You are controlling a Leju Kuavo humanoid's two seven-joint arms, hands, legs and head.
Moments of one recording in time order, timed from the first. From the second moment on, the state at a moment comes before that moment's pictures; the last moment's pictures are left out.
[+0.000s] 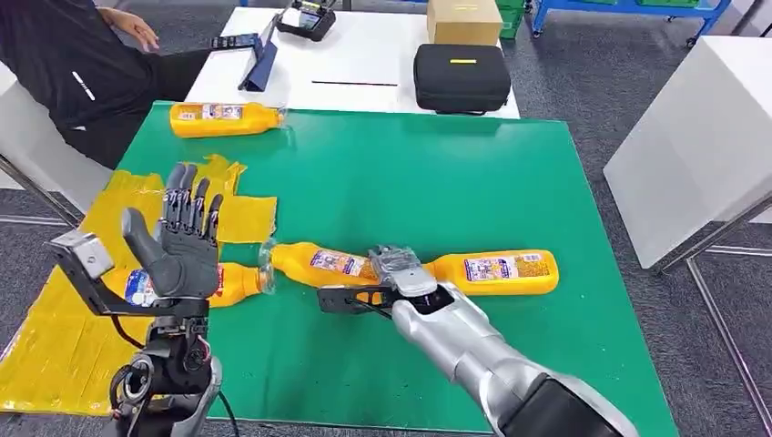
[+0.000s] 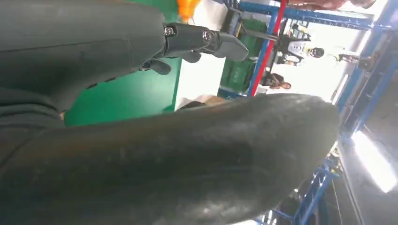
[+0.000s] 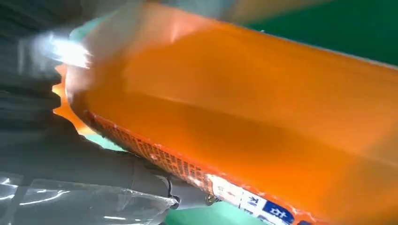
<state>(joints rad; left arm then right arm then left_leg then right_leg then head) -0.11 -0.09 -0.31 -1.63 0.34 0.25 -0.27 -0.71 0.23 0.66 -0.36 1.01 0.37 0.26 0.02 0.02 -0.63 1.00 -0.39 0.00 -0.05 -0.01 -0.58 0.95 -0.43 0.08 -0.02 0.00</state>
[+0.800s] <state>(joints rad) -0.09 -0.09 -0.29 -1.62 0.31 0.26 -0.27 -0.66 0.21 0.59 -0.41 0.87 -0.07 0.21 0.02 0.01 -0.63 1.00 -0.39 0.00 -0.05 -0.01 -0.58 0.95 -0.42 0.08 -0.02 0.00</state>
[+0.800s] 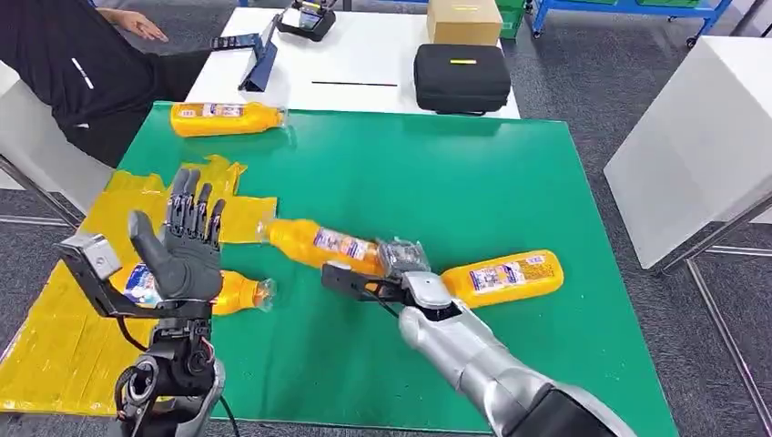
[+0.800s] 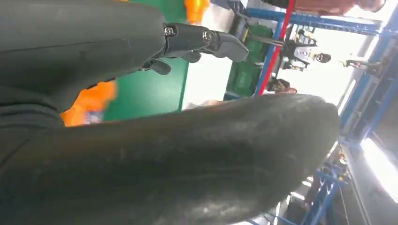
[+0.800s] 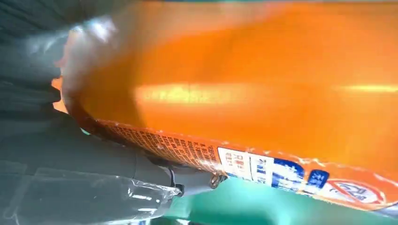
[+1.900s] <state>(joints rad) 0.00 -0.09 -0.26 -1.64 0.46 0.24 -0.25 -0.38 0.12 0.59 -1.12 0.56 -0.25 0.09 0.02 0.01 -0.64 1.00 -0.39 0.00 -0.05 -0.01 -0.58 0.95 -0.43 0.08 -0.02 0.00</state>
